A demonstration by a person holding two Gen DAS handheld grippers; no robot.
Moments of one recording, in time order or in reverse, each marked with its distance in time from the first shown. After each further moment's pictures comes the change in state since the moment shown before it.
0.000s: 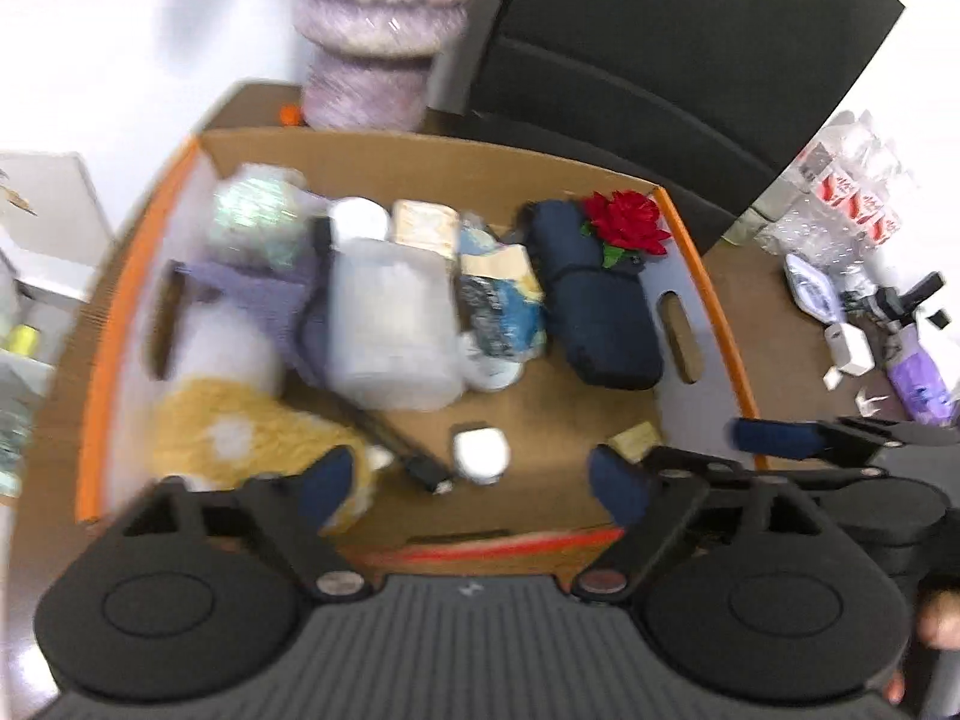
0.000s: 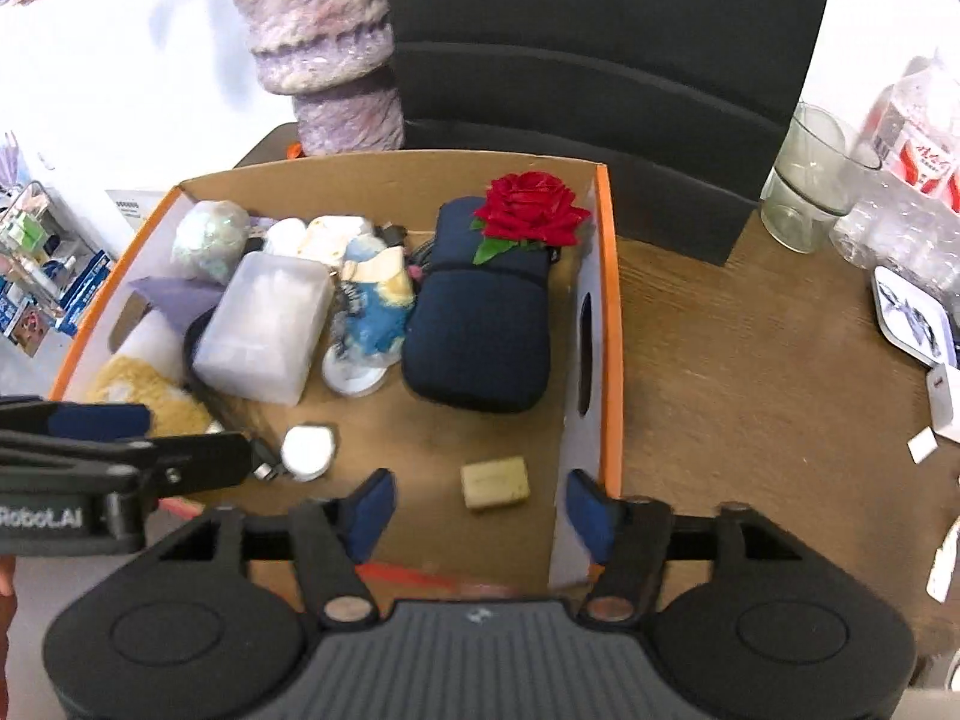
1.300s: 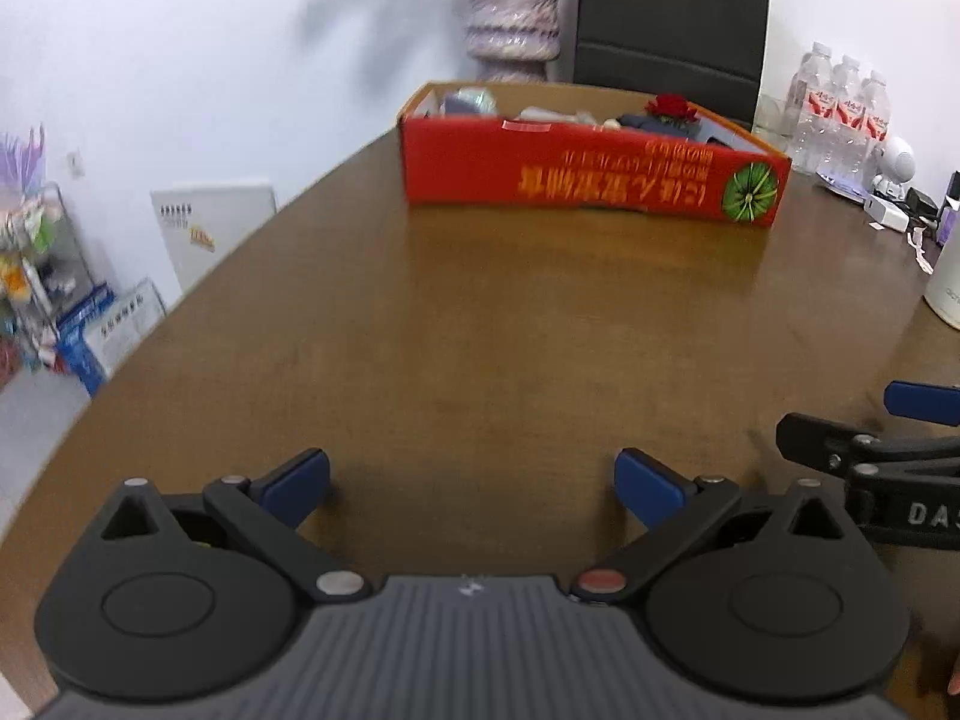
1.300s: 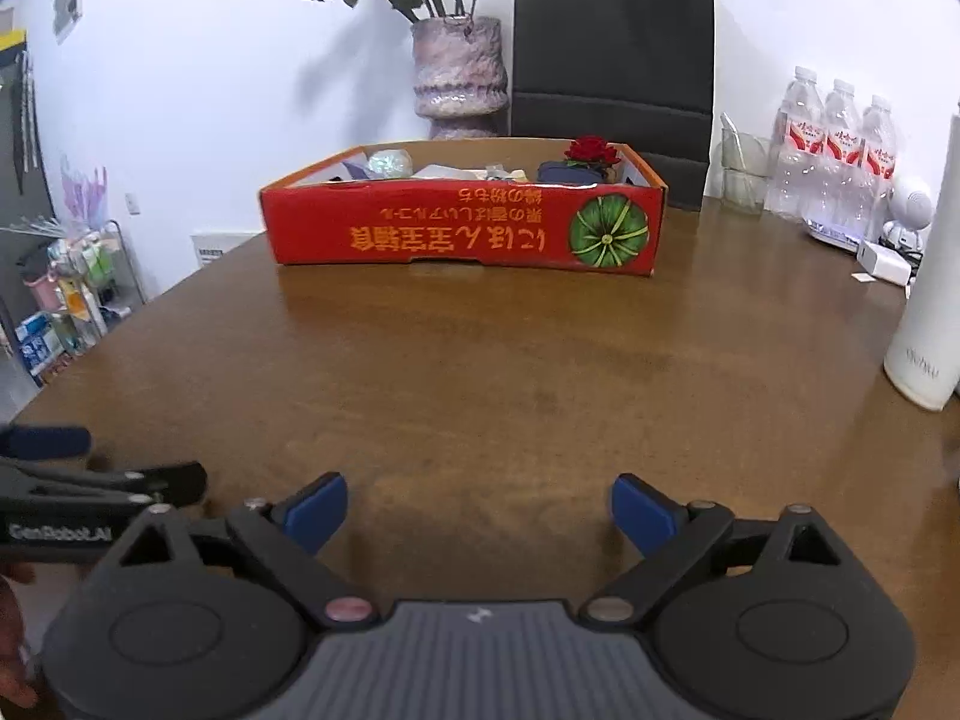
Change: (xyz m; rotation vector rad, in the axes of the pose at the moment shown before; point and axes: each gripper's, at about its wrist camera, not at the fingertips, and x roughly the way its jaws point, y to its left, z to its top) left arm -0.076 0.048 -0.316 0.057 -0.344 0.228; right arm -0.052 0.075 -0.313 -0.040 -0.435 0.004
